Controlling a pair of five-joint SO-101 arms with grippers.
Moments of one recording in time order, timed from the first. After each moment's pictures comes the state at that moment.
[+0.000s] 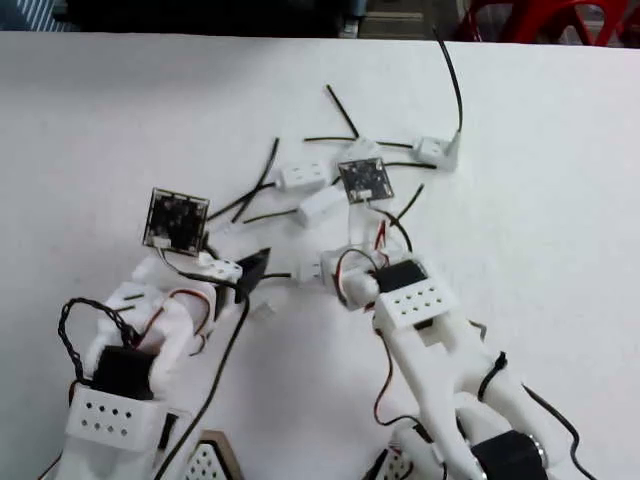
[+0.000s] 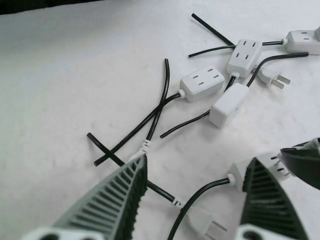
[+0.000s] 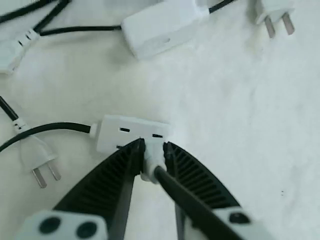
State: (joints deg) left arm 7.0 -73.9 70.4 49.4 -2.1; right arm -24.4 -24.5 53.5 39.1 -7.5
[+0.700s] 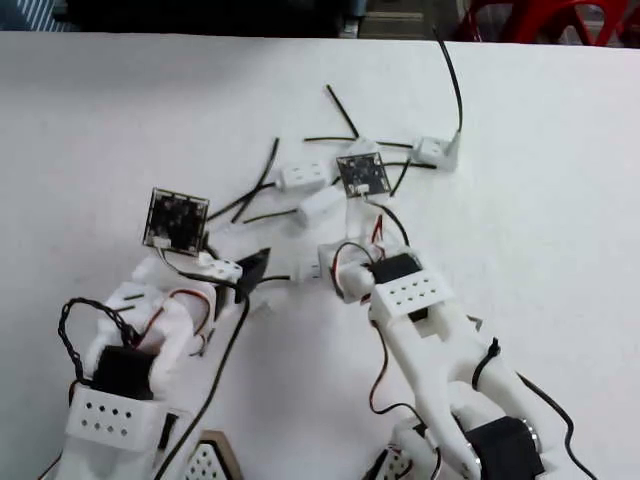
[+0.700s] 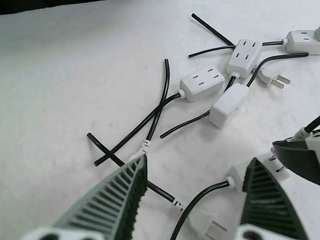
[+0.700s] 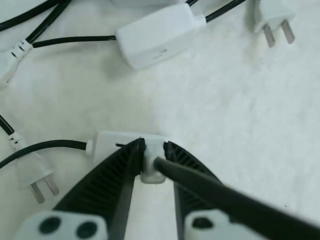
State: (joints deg) left arm 7.0 -73.9 70.4 49.4 -2.1; right arm -24.9 -20.2 51.7 37.1 -7.6
